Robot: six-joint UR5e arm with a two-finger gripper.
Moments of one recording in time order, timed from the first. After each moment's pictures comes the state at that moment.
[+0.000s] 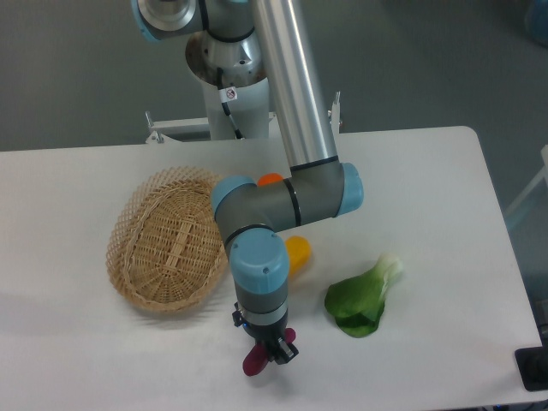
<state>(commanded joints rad) 2.31 -2.21 -1.47 -0.83 1.56 1.18</state>
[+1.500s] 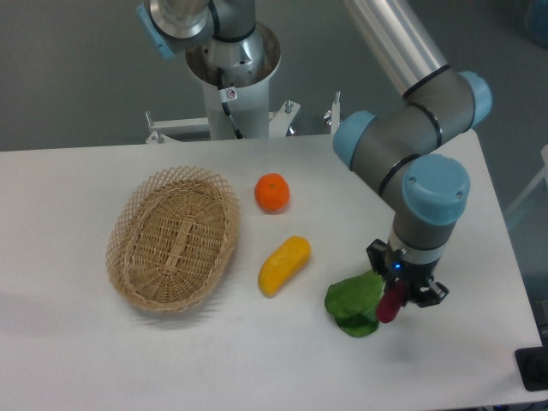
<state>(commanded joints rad) 2.63 -2.13 -1.33 -1.10 1.56 1.40</state>
